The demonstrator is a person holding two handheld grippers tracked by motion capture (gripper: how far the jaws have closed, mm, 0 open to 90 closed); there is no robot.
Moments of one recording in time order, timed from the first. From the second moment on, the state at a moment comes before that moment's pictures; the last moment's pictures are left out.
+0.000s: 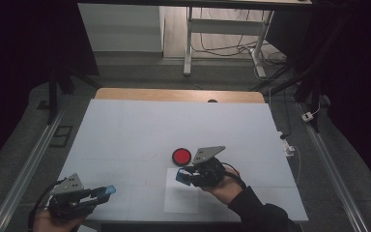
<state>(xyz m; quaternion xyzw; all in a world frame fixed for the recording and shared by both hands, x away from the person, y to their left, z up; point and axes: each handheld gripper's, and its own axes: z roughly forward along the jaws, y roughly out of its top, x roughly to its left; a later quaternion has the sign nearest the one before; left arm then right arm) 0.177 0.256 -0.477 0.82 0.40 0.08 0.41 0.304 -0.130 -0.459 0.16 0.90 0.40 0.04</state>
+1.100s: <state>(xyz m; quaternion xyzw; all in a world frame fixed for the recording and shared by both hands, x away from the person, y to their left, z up) 0.177 0.256 -0.478 0.82 0.40 0.08 0.40 0.312 -0.120 -0.495 0.15 0.92 0.36 0.04</state>
